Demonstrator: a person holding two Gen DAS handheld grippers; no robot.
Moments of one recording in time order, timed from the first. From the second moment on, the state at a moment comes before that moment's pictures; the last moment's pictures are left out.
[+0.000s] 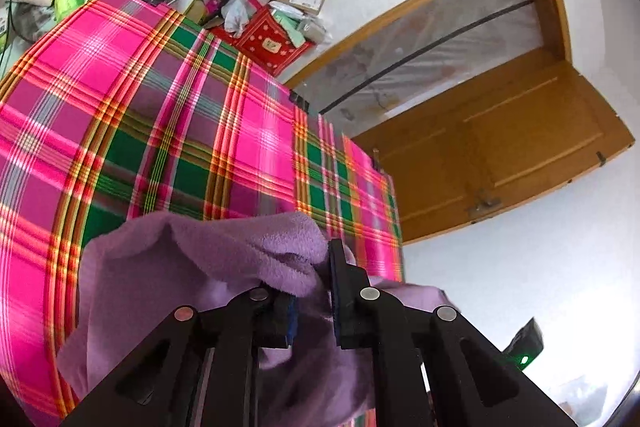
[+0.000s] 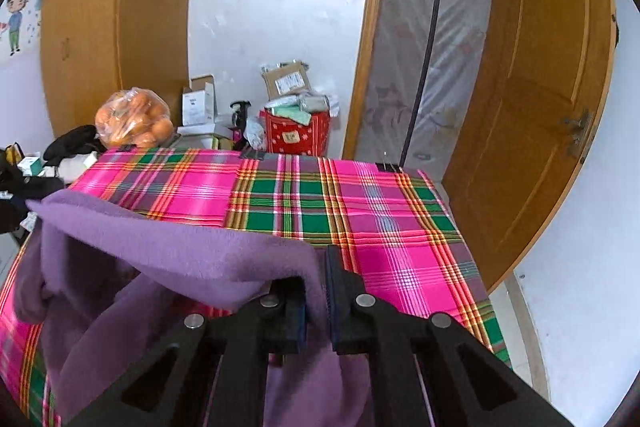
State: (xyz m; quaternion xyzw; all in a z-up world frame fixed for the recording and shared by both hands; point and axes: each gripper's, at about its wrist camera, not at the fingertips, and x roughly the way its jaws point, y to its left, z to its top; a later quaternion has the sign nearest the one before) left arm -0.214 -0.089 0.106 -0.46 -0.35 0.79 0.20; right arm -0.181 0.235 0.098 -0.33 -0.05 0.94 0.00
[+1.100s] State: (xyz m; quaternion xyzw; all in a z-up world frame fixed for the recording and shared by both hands) left arm -0.184 -0.180 0.089 -0.48 -0.33 0.79 0.19; right arm -0.209 0.255 0.085 -0.40 -0.06 0.91 0.07
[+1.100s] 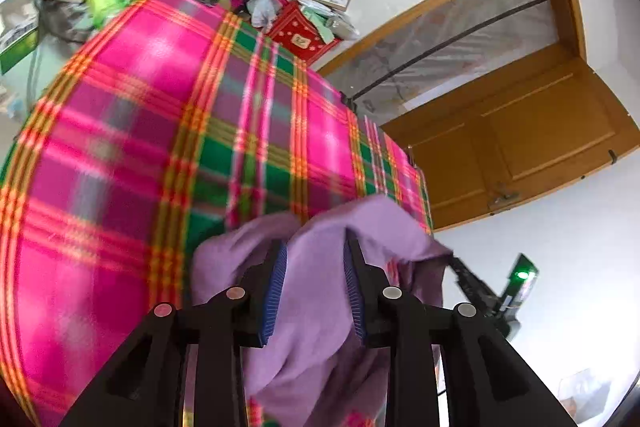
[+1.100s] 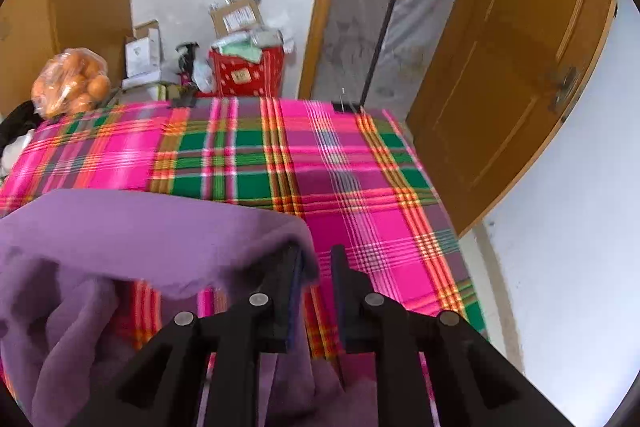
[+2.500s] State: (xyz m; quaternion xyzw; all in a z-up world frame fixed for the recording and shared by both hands) left arm -0.045 -0.190 -0.019 -0.53 -0.43 0.69 0.23; right arm -0.039 0.060 0.024 -0.39 -0.04 0.89 -0.24
